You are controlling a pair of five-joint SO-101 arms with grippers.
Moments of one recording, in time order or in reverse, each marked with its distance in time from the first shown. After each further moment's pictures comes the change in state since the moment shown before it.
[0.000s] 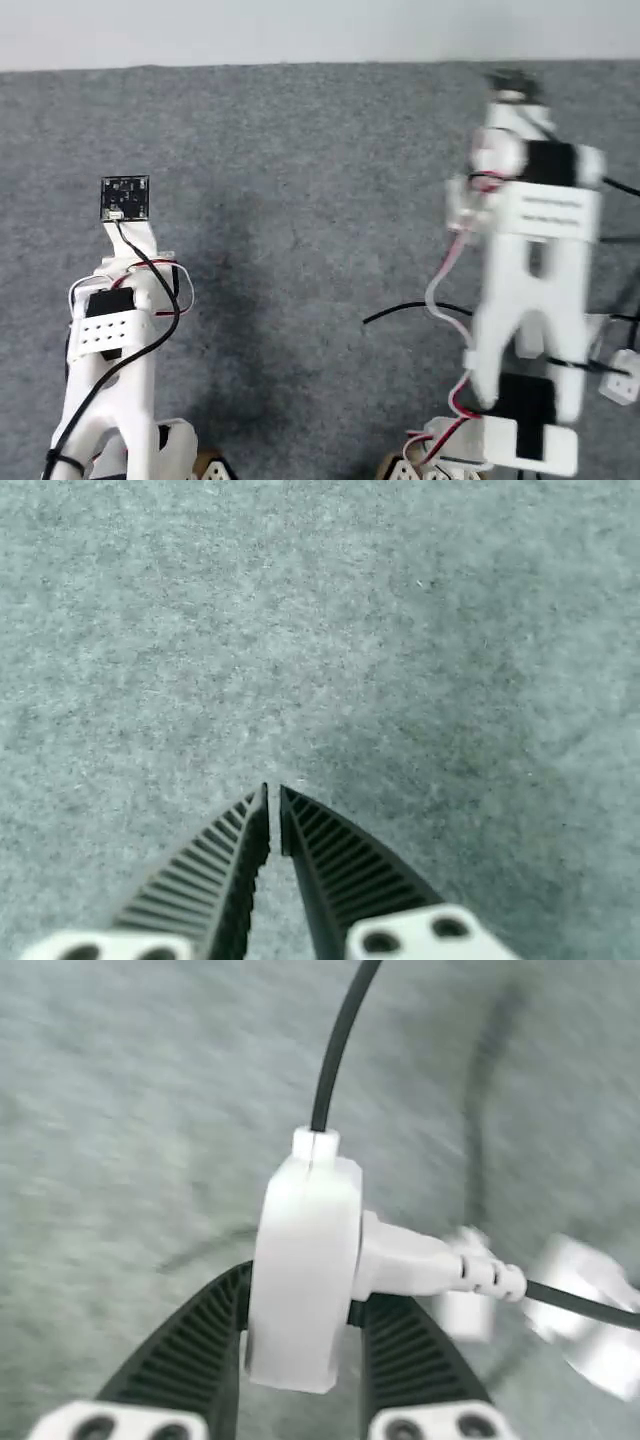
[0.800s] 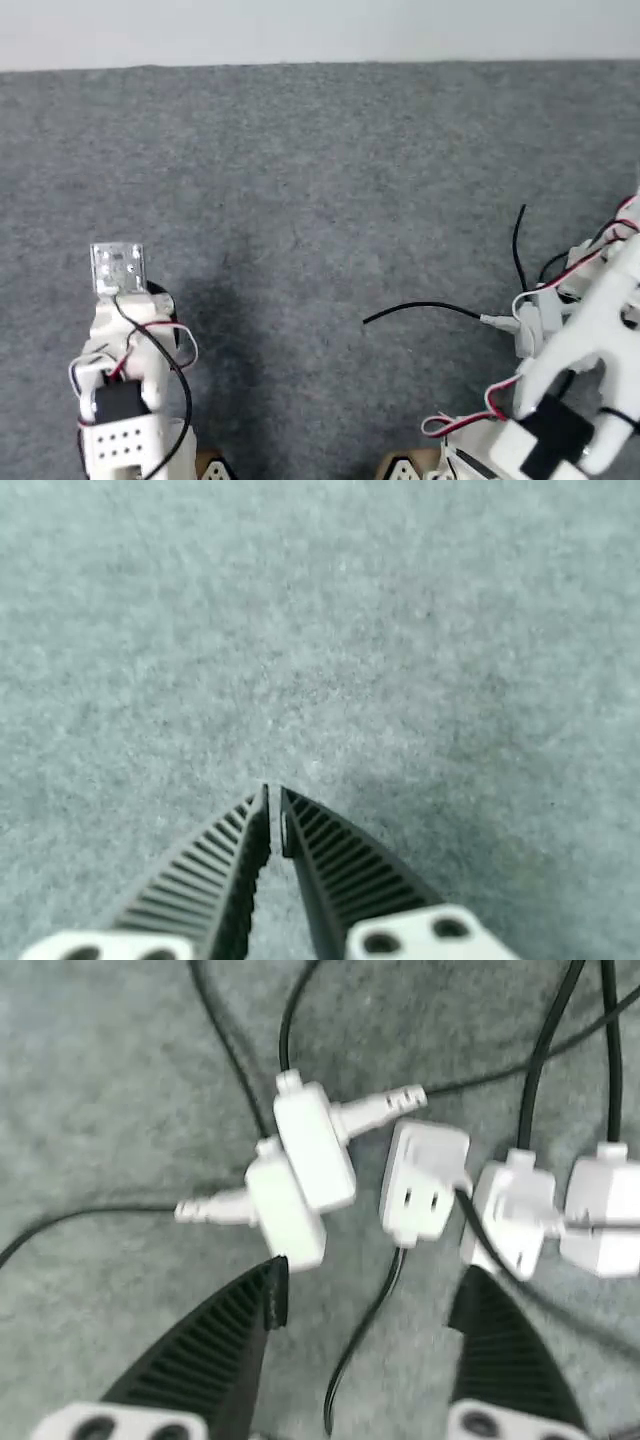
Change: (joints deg) left arm -1.5 -46.9 25.2 7.5 -0.1; right arm 24.9 -4.4 15.9 -5.4 9.1
